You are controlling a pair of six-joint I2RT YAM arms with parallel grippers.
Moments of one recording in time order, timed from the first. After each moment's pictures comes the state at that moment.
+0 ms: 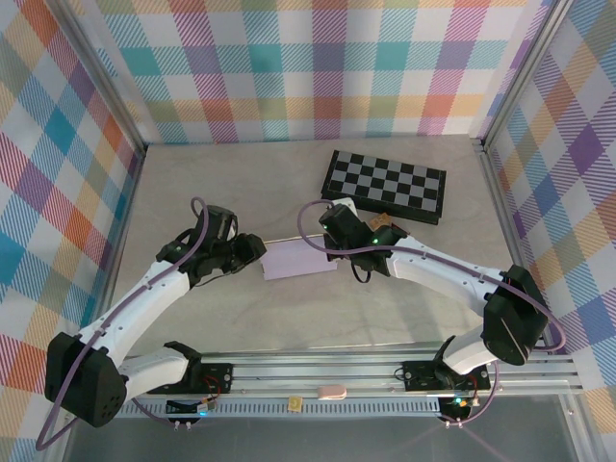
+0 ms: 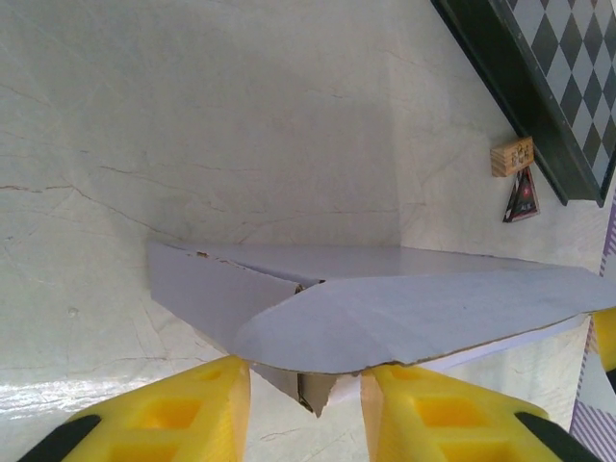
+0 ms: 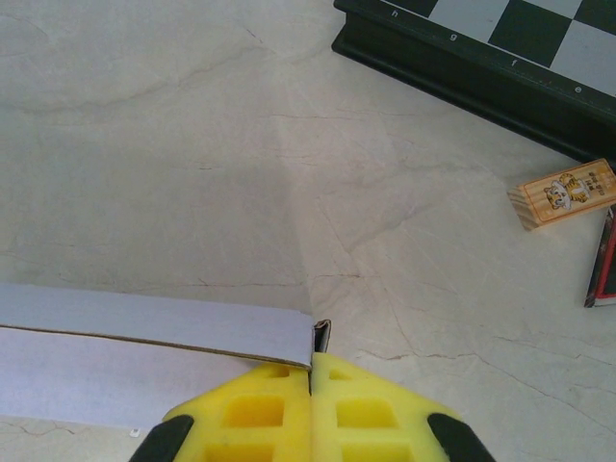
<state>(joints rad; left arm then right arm) -0.42 1.12 0.83 -0.58 0.21 -0.88 0.87 1.47 1.11 -0.55 0.37 0.48</state>
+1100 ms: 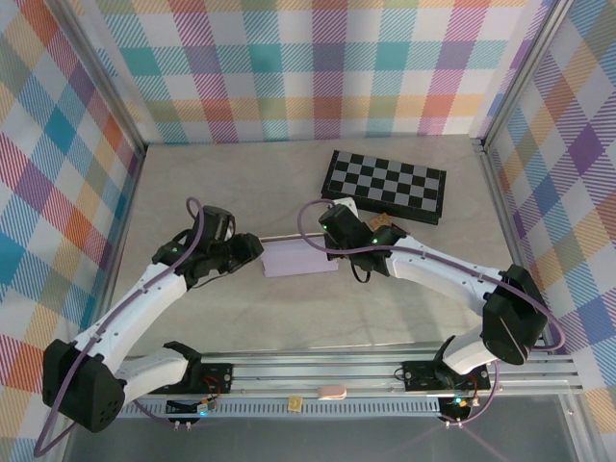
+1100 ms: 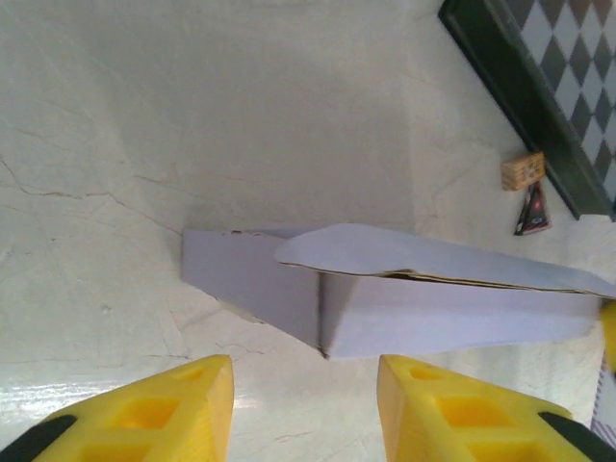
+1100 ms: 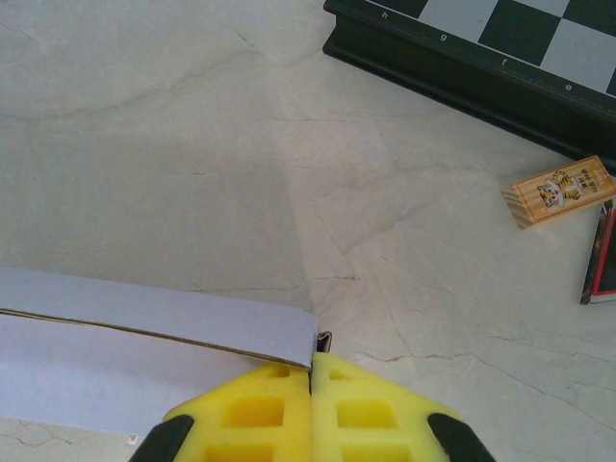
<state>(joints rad) -0.42 1.09 0.88 -0.67 0.16 -0.87 0.87 1.48 1.11 -0.55 0.38 0.49</state>
